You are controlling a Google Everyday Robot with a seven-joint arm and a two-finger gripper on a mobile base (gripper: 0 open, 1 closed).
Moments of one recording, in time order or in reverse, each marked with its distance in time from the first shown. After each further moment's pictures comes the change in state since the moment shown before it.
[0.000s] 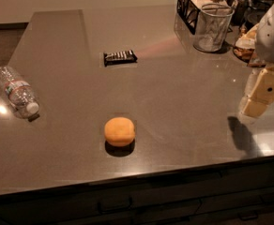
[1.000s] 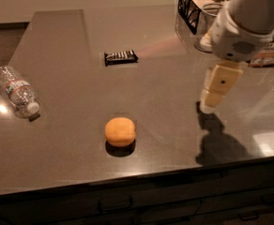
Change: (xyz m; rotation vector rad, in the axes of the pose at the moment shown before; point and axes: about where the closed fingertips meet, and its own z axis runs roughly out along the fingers) arm -0.054 -0.023 0.038 -0.001 -0.015 -0.064
